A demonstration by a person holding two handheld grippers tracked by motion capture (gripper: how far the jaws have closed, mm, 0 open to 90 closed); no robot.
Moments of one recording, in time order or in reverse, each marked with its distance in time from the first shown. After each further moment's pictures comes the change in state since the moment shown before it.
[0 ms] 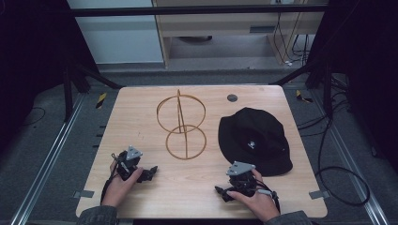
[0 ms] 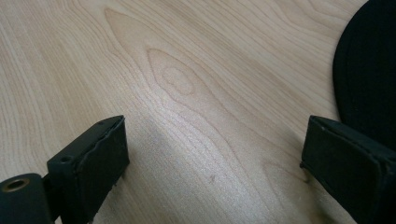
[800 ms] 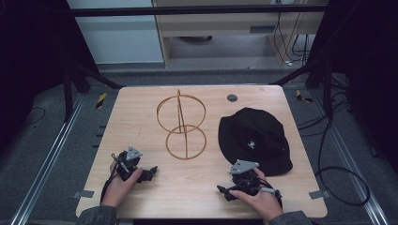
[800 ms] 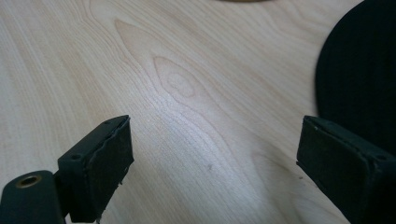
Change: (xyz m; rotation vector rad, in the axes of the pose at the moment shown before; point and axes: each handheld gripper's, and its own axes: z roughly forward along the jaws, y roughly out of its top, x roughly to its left) left arm 0.000 -0.001 -0.001 -0.002 -0.002 0.001; right arm -0.002 0.008 -0.018 0.014 0.010 0.011
